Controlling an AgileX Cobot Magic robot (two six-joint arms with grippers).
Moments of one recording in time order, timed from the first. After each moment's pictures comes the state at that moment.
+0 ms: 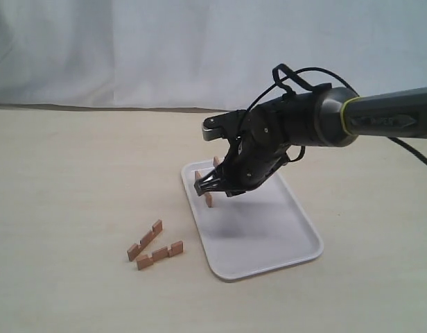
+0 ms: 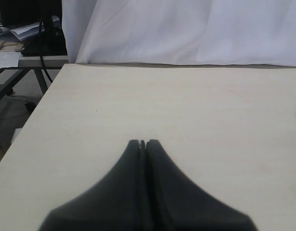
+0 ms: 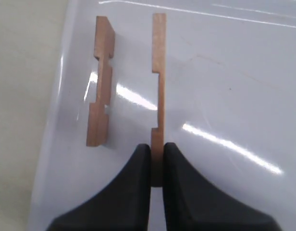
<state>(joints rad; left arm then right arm) 0.05 0.00 0.00 0.02 0.33 0.00 0.33 2.11 -1.44 -0.06 0.56 0.12</state>
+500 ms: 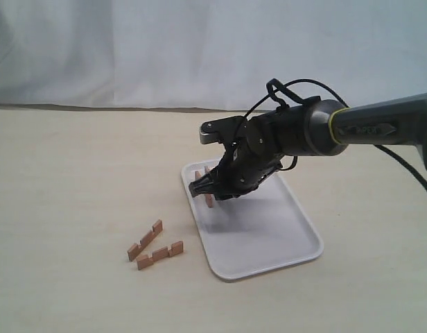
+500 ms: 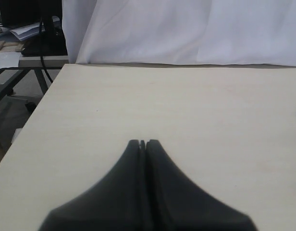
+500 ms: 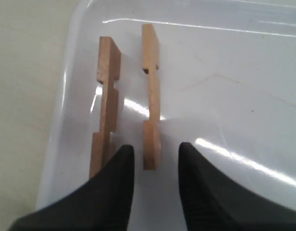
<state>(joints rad) 0.05 0.00 0.00 0.02 0.33 0.00 0.33 2.16 -1.44 -0.02 0.46 0.12</state>
